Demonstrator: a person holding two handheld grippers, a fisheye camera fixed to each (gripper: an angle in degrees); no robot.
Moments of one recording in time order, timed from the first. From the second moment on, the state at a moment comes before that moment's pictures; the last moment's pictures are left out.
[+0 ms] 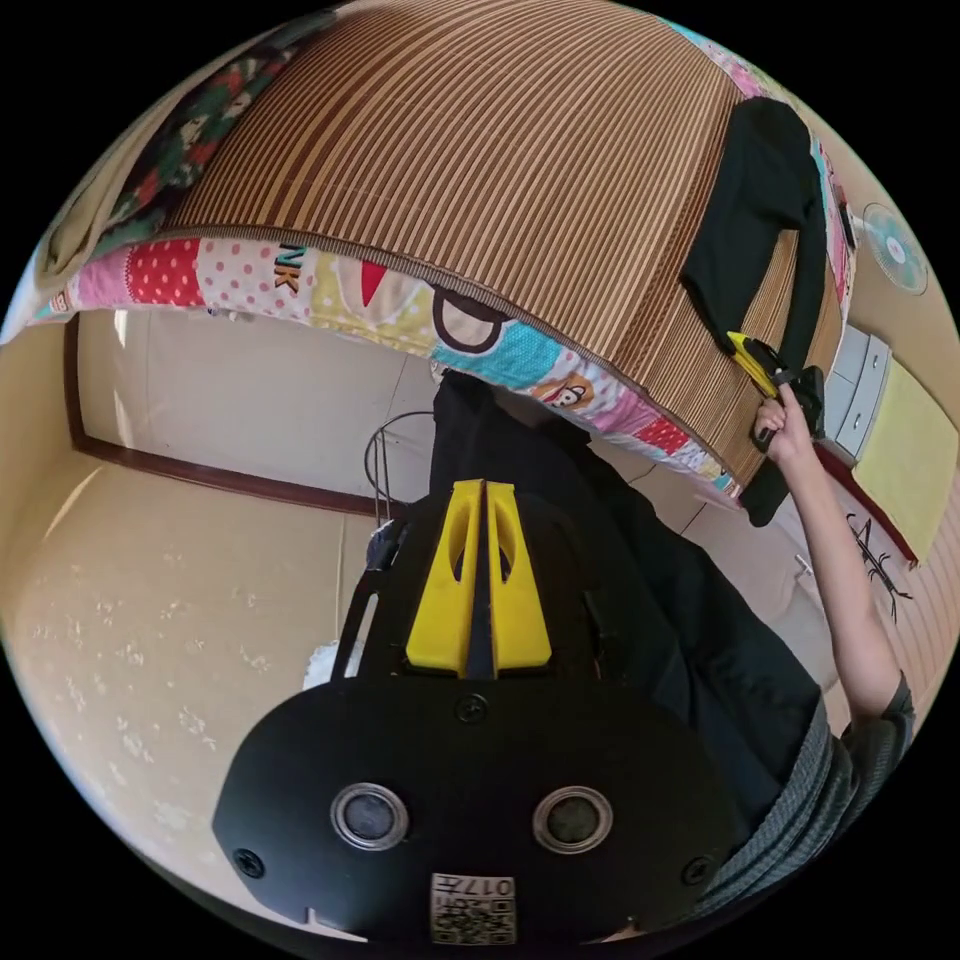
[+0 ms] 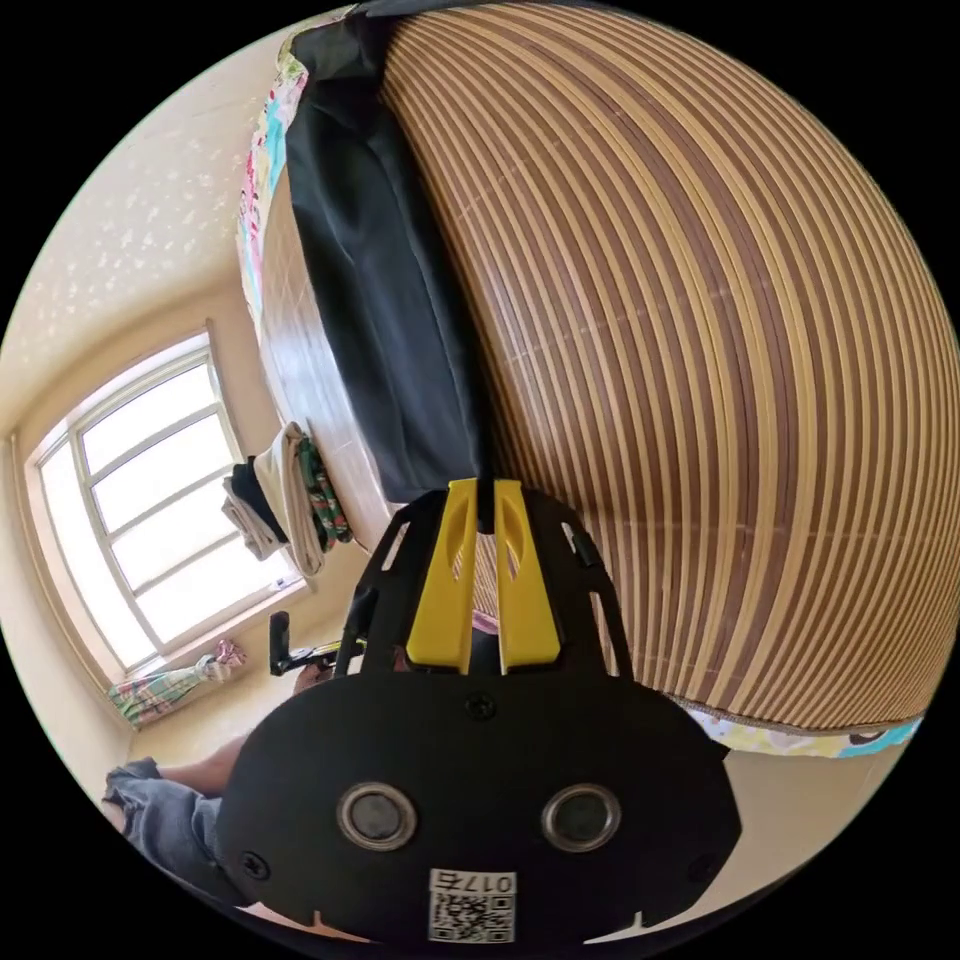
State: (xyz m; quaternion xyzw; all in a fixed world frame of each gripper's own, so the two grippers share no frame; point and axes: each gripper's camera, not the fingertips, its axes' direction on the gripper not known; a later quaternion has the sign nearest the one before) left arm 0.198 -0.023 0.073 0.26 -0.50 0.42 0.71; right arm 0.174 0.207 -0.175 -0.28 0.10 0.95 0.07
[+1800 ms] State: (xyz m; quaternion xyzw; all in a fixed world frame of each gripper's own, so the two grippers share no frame) left arm 0.327 0.030 0.585 0.11 -0.57 0.61 0.53; right arm 0.293 0.052 -0.344 -0.30 -0.16 0.85 0.40
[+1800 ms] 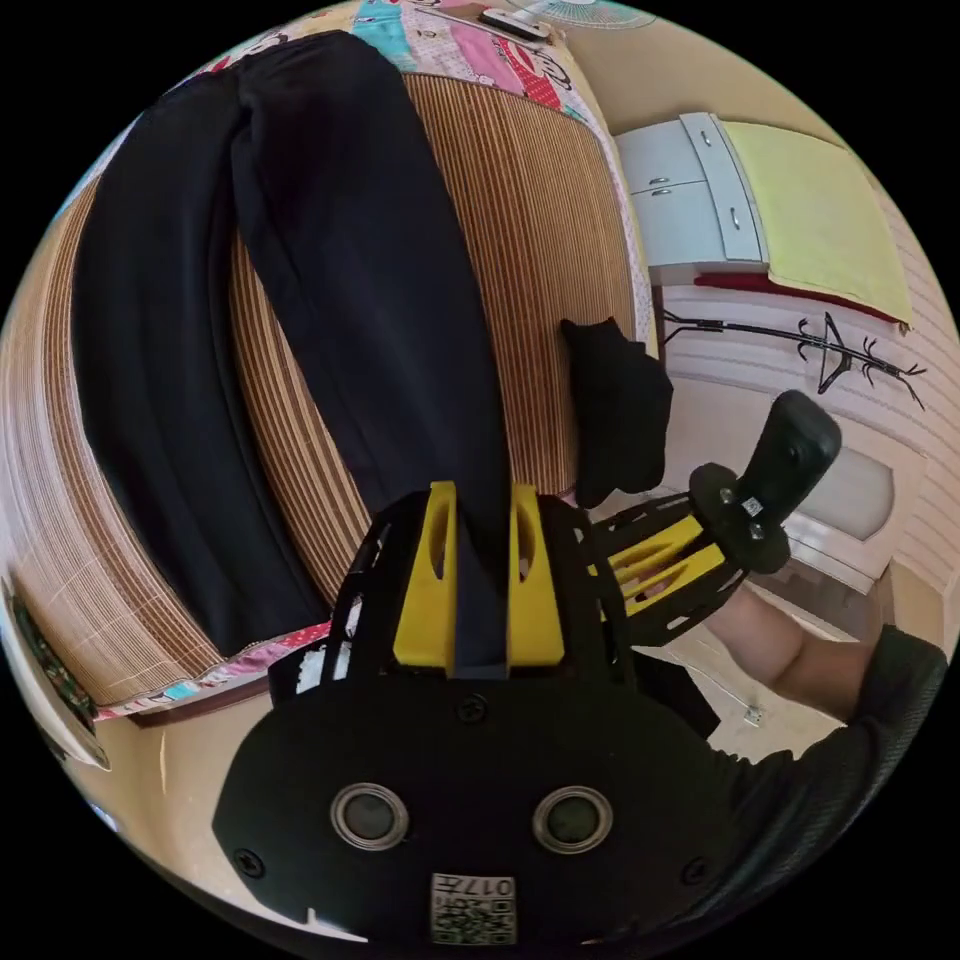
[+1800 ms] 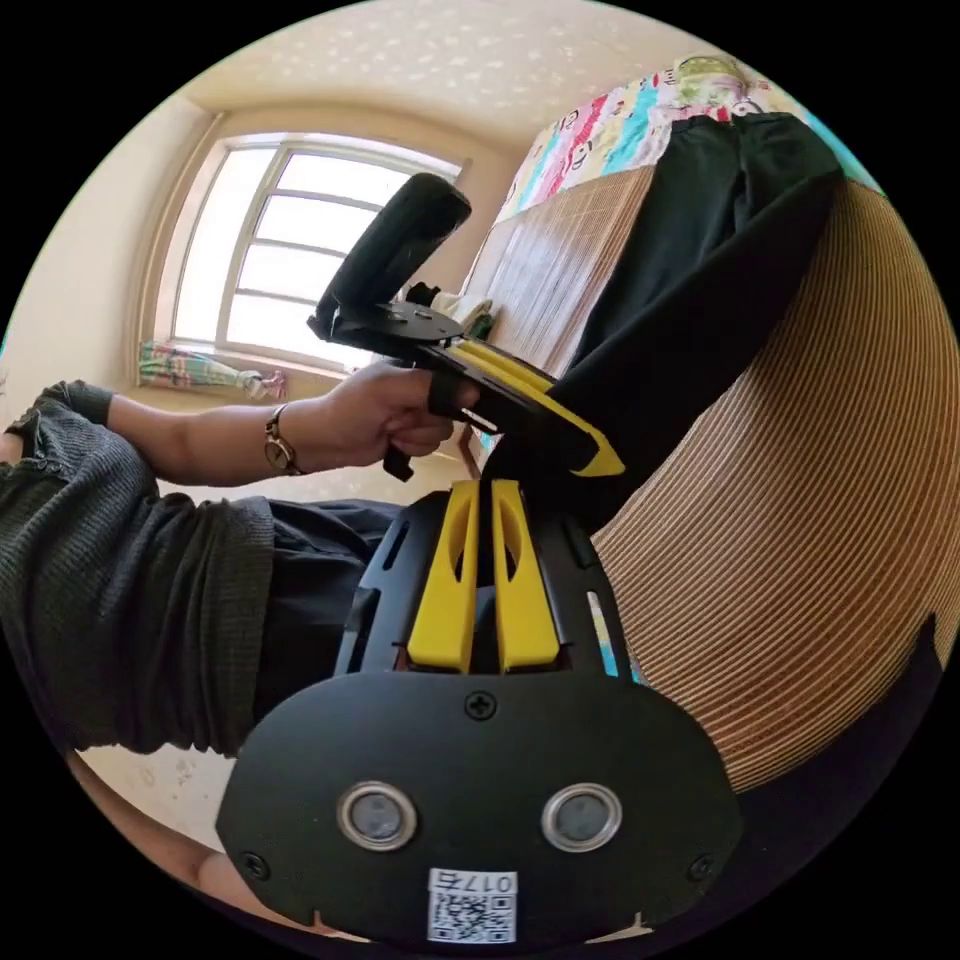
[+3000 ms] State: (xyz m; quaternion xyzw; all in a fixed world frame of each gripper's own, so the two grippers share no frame) left arm 0.359 0.013 0.372 0.28 -0.31 0.55 0.72; right arm 0.485 0.447 -0.130 -0.41 0.08 0.78 0.47
